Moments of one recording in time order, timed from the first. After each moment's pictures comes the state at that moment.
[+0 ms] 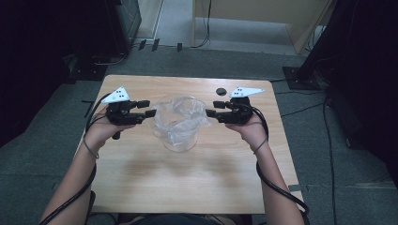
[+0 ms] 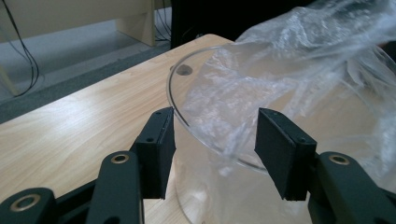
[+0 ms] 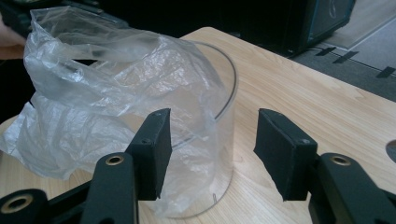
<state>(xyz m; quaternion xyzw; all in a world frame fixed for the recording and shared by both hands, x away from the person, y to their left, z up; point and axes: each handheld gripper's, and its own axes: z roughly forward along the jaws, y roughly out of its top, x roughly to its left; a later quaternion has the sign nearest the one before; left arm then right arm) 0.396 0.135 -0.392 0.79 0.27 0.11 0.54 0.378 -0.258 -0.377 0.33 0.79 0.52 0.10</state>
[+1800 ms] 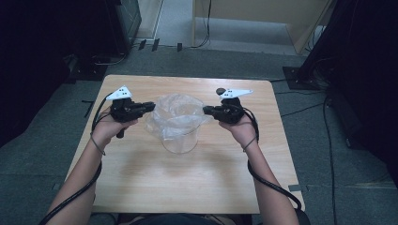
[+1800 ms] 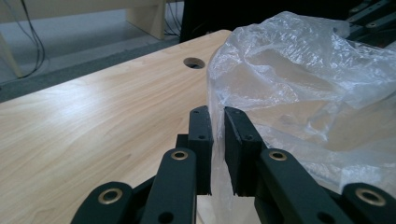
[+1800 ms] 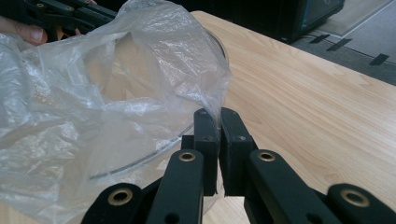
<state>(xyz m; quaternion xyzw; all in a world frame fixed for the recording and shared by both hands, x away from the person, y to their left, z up) 0.412 0.135 -0.410 0.78 0.31 0.10 0.53 0.392 -0.241 -0.398 0.34 0.79 0.49 0.10</state>
